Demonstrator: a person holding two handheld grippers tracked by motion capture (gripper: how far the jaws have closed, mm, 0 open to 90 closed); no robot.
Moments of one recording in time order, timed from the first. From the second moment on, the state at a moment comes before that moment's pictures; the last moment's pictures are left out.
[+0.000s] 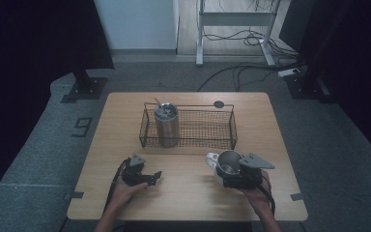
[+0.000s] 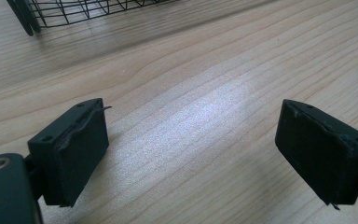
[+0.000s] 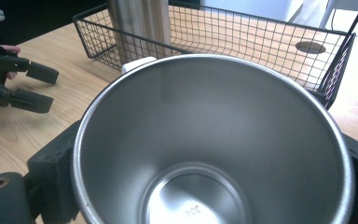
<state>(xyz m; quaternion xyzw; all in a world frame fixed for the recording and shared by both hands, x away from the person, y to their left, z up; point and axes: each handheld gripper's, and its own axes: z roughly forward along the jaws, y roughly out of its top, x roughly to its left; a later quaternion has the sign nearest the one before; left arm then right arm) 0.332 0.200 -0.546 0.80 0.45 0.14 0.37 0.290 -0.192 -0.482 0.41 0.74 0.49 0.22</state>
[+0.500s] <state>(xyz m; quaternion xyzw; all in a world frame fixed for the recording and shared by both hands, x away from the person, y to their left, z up) 0.330 0.199 -0.545 0.80 0.45 0.13 0.37 0.297 -0.194 -0.463 0.41 0.73 0.50 0.22</state>
